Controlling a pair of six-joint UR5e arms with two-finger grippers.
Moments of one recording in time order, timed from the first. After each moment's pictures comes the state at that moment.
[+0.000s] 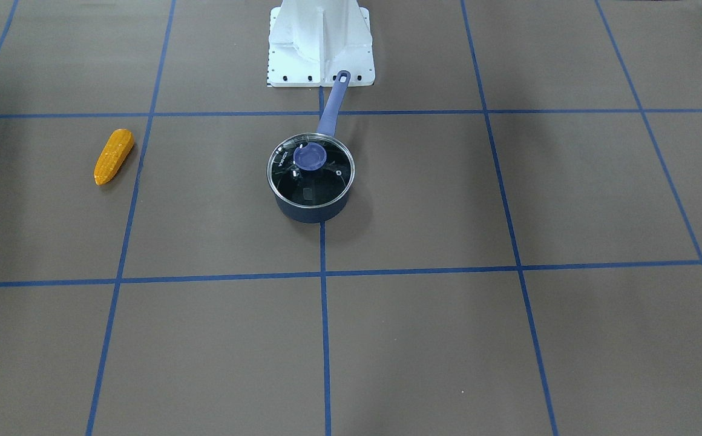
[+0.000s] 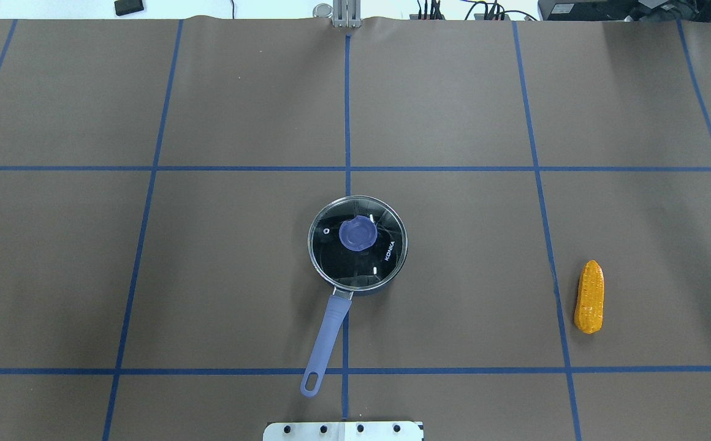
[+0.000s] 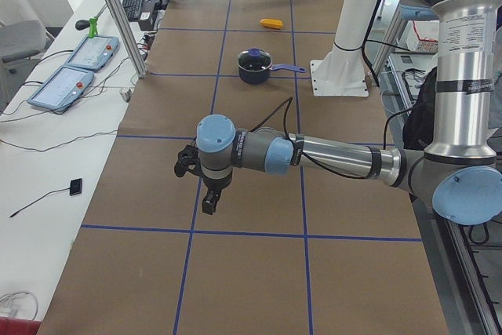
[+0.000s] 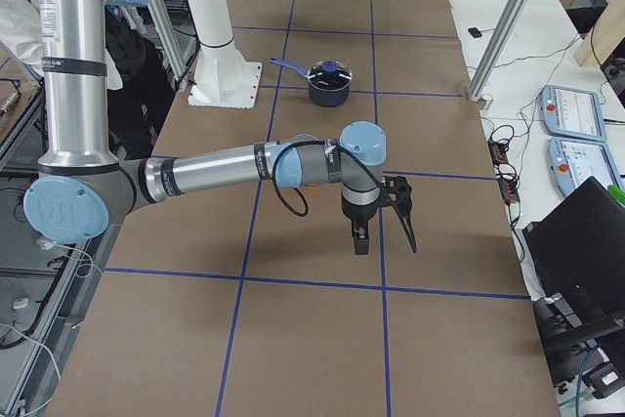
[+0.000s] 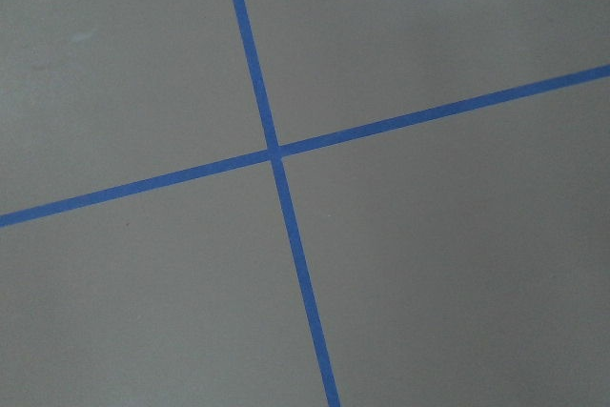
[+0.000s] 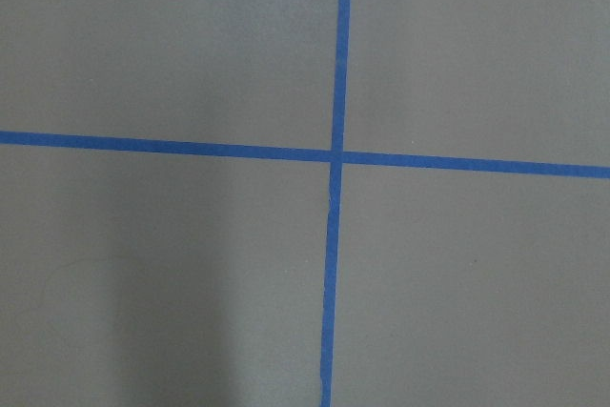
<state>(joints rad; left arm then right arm) -1.54 -1.53 -1.78 -1.64 -2.38 0.12 1.51 -1.59 1.84 -1.64 2.26 0.06</state>
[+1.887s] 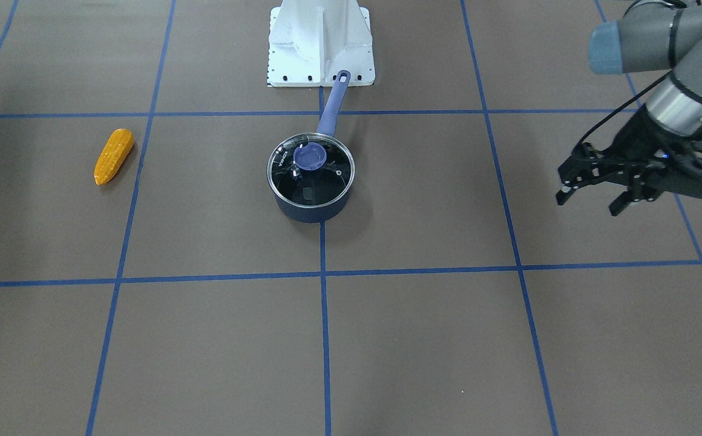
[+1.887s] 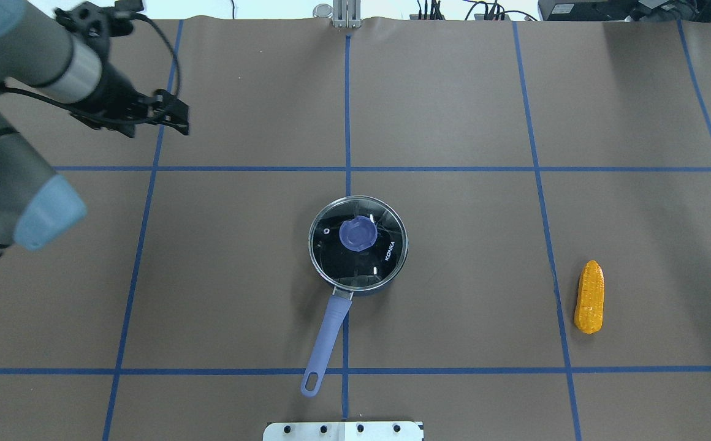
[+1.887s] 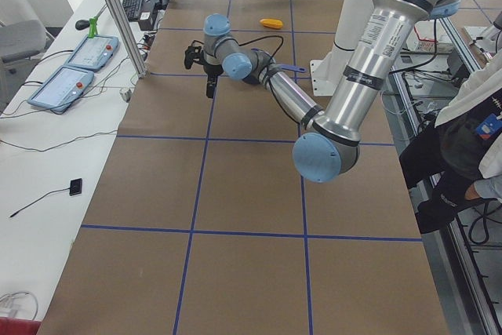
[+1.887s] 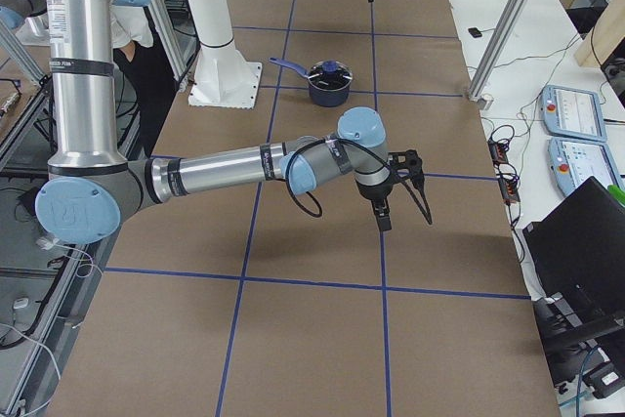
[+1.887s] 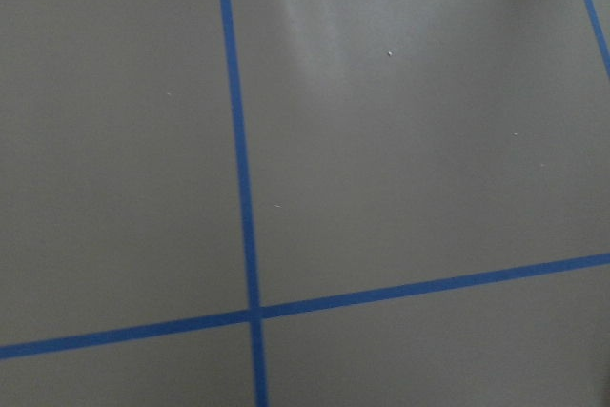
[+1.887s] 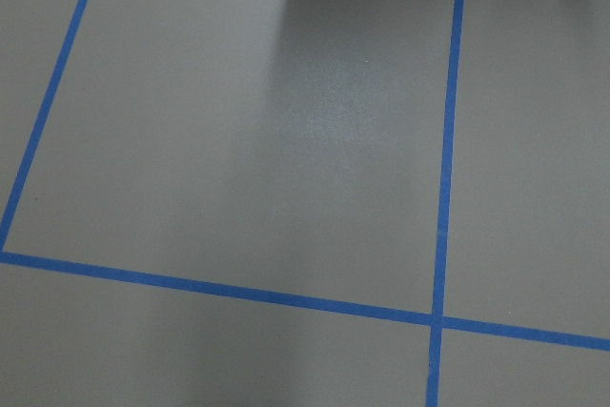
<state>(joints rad) -0.88 -2.06 -1.84 -1.66 -2.08 -1.01 1.46 -1.58 1.77 -1.28 2.26 0.28</state>
